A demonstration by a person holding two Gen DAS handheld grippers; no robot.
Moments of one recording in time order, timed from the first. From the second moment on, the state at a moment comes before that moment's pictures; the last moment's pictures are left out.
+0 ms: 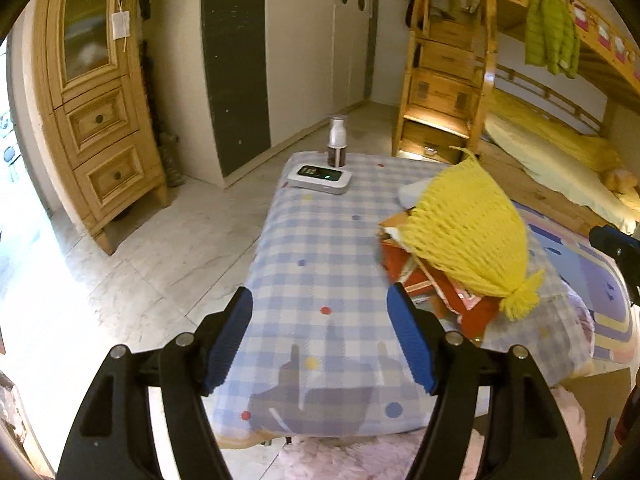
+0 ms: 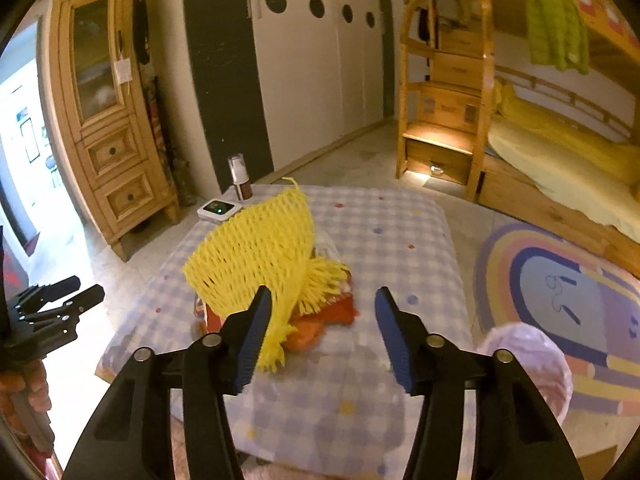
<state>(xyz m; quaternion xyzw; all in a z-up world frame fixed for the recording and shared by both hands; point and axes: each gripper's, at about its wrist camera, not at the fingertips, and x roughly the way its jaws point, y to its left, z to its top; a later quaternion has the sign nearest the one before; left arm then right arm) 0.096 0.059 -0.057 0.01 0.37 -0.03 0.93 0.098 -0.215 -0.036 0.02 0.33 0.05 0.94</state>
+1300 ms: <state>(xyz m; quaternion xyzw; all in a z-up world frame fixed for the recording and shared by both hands) 0.107 0.055 -0.063 0.01 0.39 -0.03 0.92 0.134 -0.205 -0.005 0.10 0.31 0.16 0.93</state>
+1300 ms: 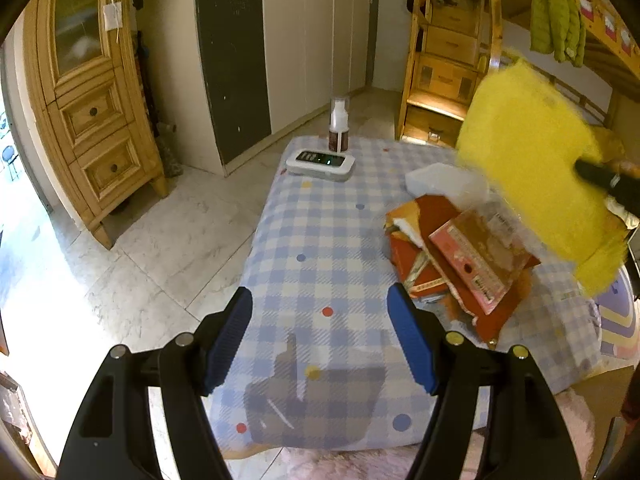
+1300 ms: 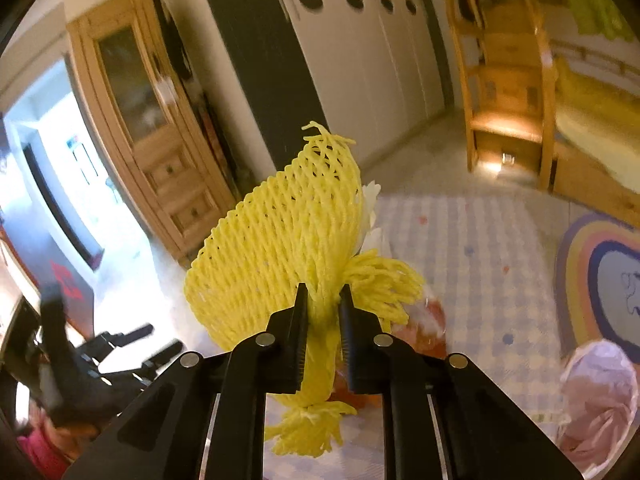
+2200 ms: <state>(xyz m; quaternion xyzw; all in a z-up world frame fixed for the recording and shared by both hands) 0.133 -0.028 -0.091 0.06 0.38 -0.14 0.91 0.091 -0.267 -0.056 0.05 0.34 -0.08 0.94</state>
